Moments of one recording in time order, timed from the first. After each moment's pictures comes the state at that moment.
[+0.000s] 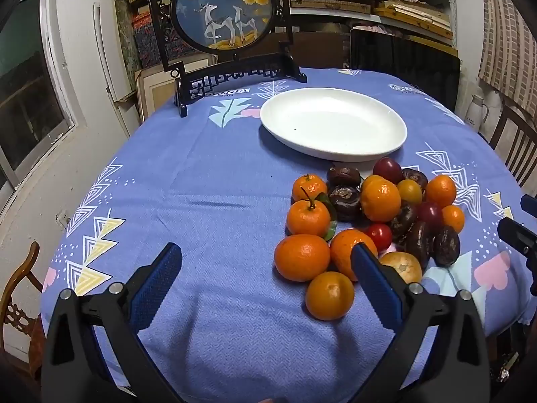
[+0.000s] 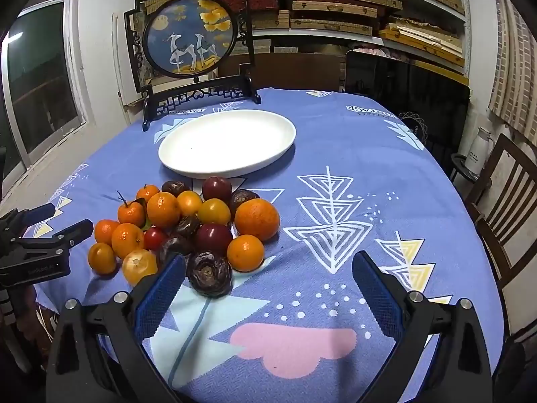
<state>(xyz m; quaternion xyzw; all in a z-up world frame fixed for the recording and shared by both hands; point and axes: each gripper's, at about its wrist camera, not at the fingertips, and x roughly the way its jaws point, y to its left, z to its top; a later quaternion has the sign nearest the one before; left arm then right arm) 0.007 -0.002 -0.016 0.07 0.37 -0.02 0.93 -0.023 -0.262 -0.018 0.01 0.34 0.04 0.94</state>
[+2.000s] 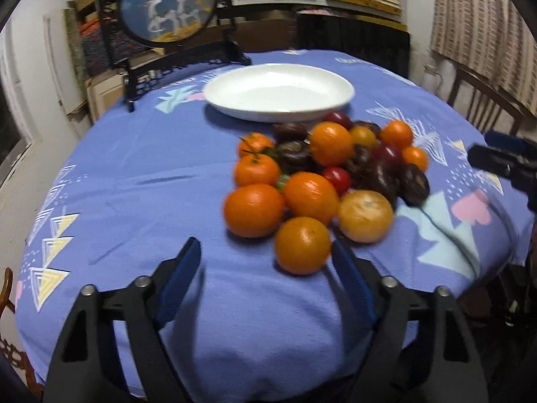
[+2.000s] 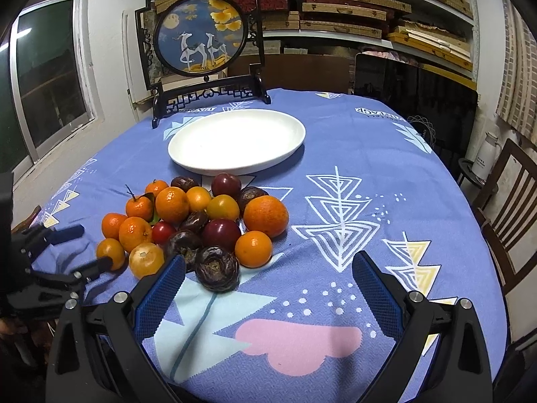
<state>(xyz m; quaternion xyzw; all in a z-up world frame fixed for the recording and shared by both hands) -0.013 -0.016 -0.053 0.10 0.38 -0.13 0.91 -0.024 -0.260 -0.021 0.00 0.33 0.05 0.94</state>
